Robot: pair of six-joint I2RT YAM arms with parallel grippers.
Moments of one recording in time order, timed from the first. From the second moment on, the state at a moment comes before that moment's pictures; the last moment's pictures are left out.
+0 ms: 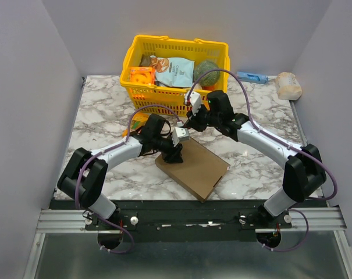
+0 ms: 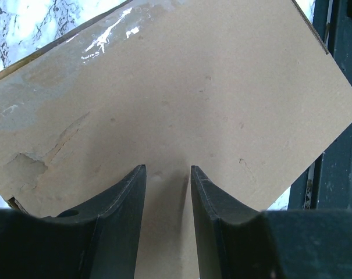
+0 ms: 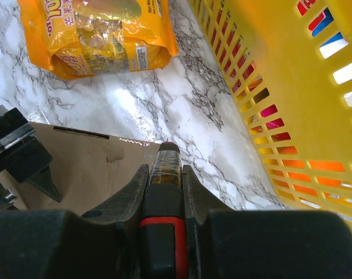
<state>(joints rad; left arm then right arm) -0.57 1.54 0.89 -0.20 0.77 0.39 0.61 1.59 1.22 -0.17 -0.30 -0.34</state>
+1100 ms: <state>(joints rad) -0.57 1.56 0.91 -0.23 0.77 0.39 0.64 1.57 1.22 -0.18 -0.26 -0.38</state>
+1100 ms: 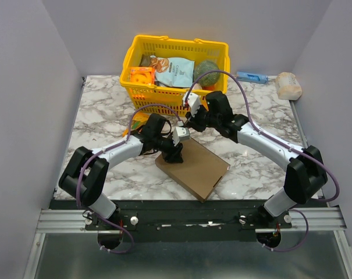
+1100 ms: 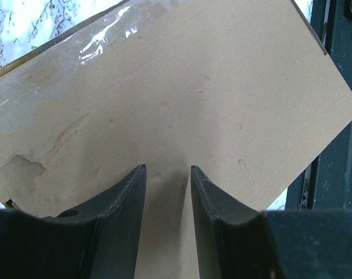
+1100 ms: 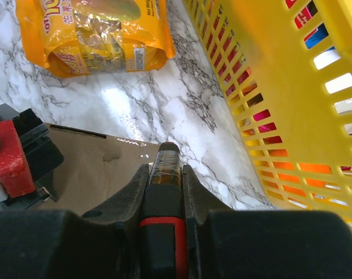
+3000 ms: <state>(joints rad) -0.57 1.56 0.91 -0.22 0.76 0.35 0.64 1.50 1.20 -0.31 -0.26 -0.37</state>
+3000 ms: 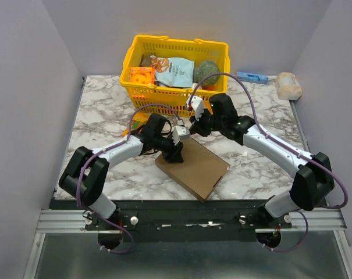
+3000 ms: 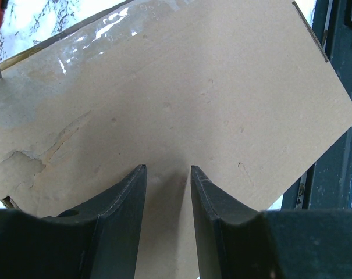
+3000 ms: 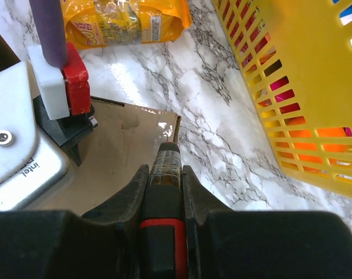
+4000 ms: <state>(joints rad) -0.57 1.57 0.91 -0.23 0.76 0.35 0.64 1.60 1.26 -0.23 -0.27 -0.36</state>
